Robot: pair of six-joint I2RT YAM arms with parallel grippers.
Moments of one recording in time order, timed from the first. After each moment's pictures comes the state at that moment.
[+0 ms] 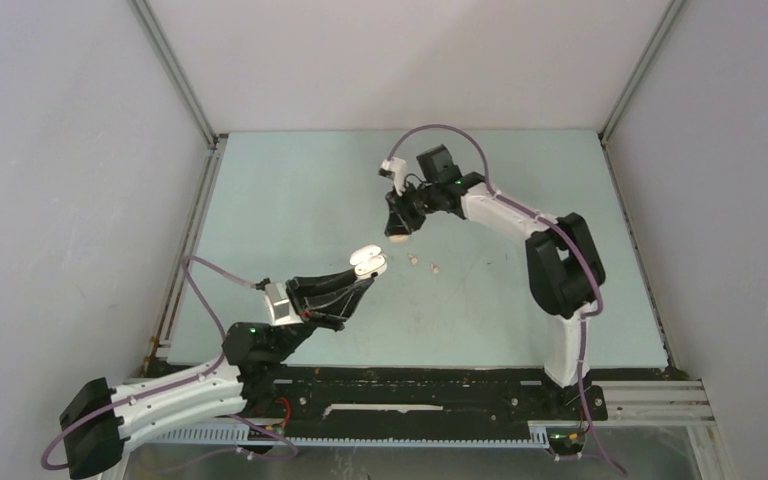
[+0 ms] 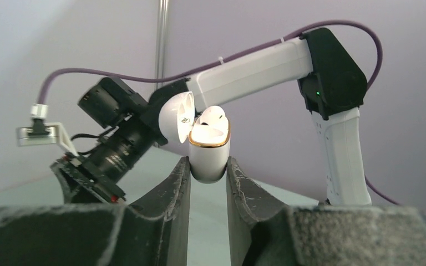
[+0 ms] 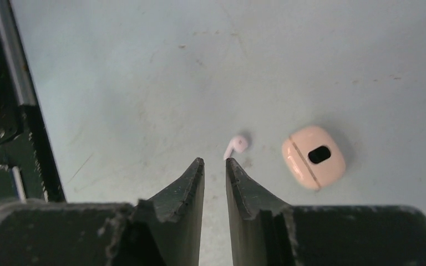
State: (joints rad) left arm -1.02 0.61 0.12 1.11 -0.02 -0.13; right arm 0.54 1.95 1.50 -0.38 -0.71 -0.21
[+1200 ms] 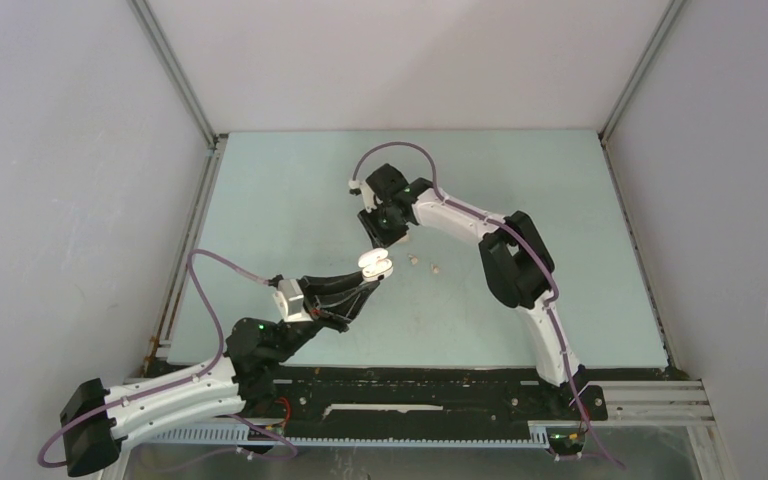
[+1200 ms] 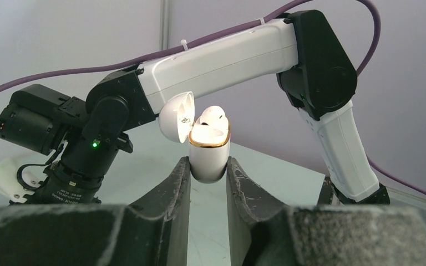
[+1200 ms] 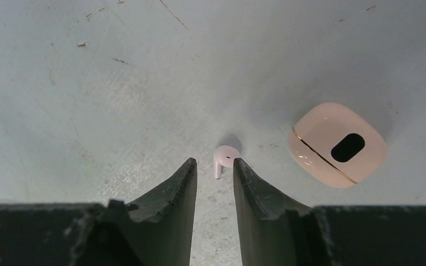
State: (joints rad) left arm -1.06 0.56 0.16 0.88 -0.07 -0.10; right arm 0.73 2.25 1.85 -0.68 -0.21 0.07
